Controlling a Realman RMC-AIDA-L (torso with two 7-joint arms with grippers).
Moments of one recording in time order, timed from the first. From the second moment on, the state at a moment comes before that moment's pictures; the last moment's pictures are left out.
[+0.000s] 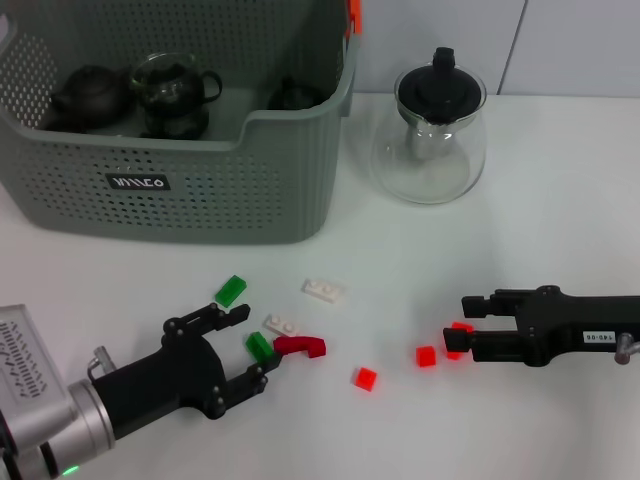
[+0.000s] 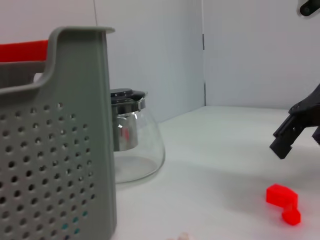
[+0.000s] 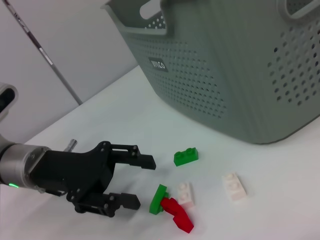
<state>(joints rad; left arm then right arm) -0.36 -2.17 0.25 0.26 2.15 1.40 -0.50 0.50 2.05 -0.85 -0.61 -2.04 -1.49 1.59</state>
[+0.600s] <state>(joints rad) -0.38 -2.18 0.25 0.20 2.14 1.30 -0.49 0.49 2.05 -0.85 -0.61 -2.04 -1.49 1.59</state>
